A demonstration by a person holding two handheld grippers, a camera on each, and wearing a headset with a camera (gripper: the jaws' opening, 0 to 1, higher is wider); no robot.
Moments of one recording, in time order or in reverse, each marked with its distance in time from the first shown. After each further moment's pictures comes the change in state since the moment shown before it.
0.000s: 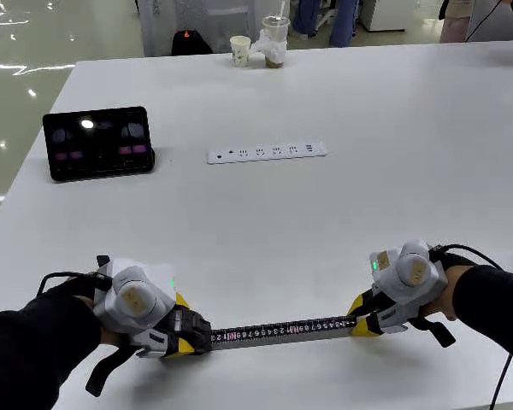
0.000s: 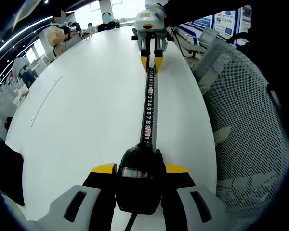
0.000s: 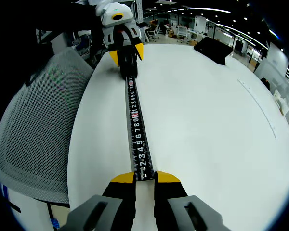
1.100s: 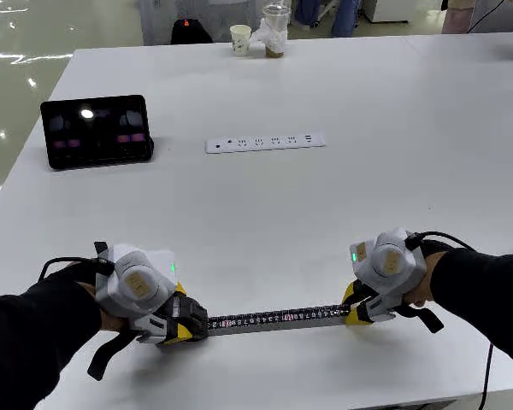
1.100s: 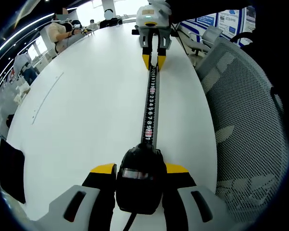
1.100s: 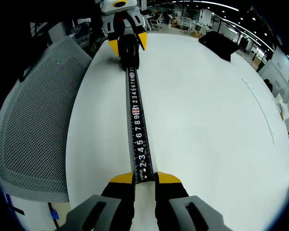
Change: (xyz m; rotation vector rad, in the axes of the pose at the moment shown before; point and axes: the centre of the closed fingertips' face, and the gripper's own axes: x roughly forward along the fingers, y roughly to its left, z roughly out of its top) left arm 0.003 0.001 0.002 -0.014 0.037 0.018; right arm 0.003 -0.001 0.002 -0.028 0.129 -0.024
